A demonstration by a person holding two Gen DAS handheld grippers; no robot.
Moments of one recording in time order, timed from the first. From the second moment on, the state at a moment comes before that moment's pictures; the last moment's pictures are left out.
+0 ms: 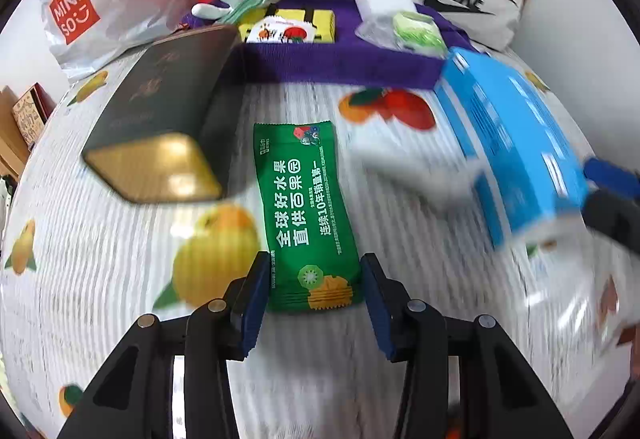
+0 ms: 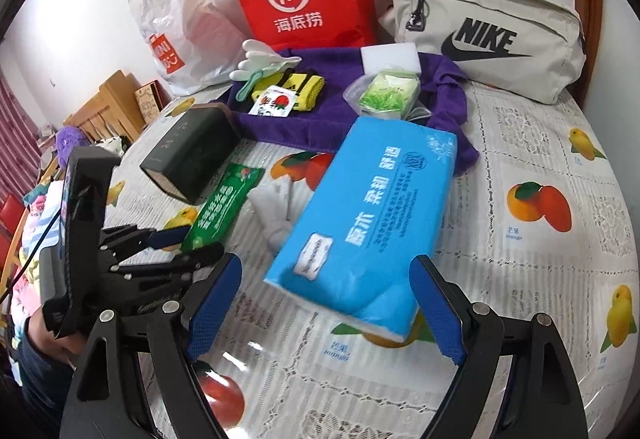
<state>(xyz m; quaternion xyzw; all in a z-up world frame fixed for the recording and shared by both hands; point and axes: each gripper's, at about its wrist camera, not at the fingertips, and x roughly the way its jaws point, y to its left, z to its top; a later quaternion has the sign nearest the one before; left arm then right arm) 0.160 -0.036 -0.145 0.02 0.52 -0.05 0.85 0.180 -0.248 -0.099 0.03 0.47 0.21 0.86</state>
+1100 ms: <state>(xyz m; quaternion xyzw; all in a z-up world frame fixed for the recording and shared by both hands) 0.128 0.022 -0.145 0.01 0.51 -0.04 0.86 0.160 -0.178 -0.096 -0.07 0.46 0.22 0.86</state>
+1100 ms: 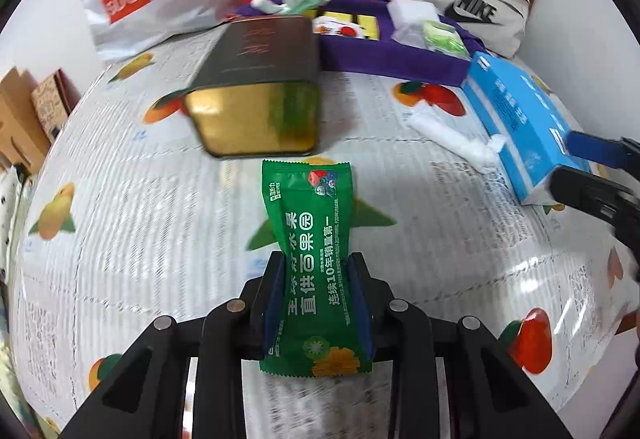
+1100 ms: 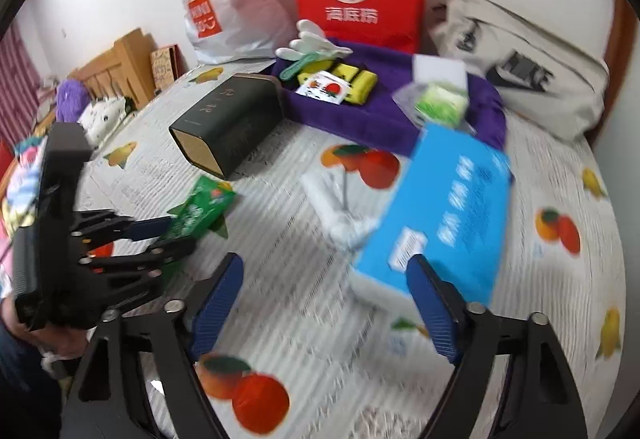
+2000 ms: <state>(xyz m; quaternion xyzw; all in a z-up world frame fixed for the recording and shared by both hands) 0.144 0.057 -0.148 -0.03 0.50 -0.07 0.87 0.247 -0.108 -0.155 -0.15 0.53 0.24 0.80</state>
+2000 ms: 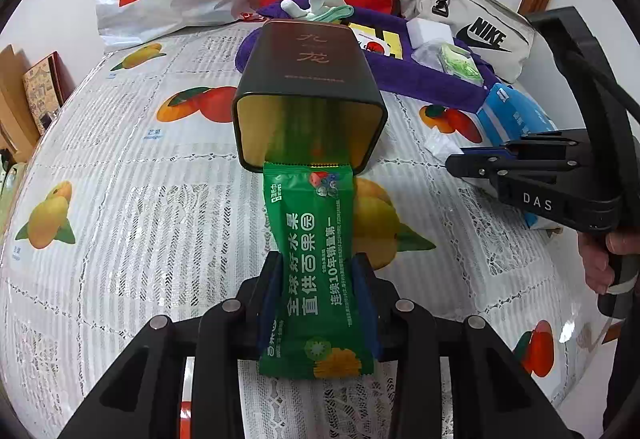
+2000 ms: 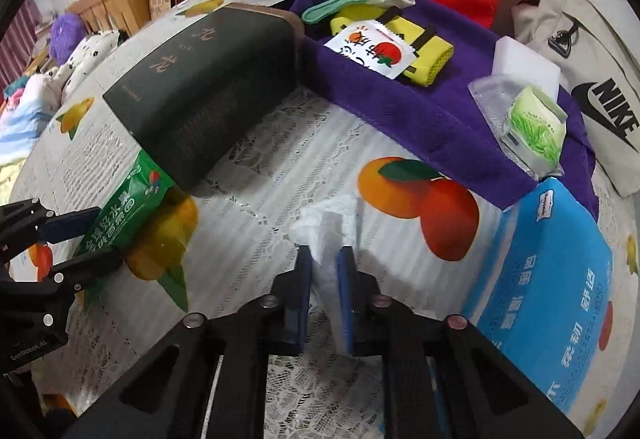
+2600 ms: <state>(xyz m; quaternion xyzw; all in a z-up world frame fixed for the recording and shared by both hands) 0.135 0.056 -0.122 -0.05 0.49 -0.07 0.87 0.197 -0.159 -0.097 -0.04 0.51 0.26 0.82</state>
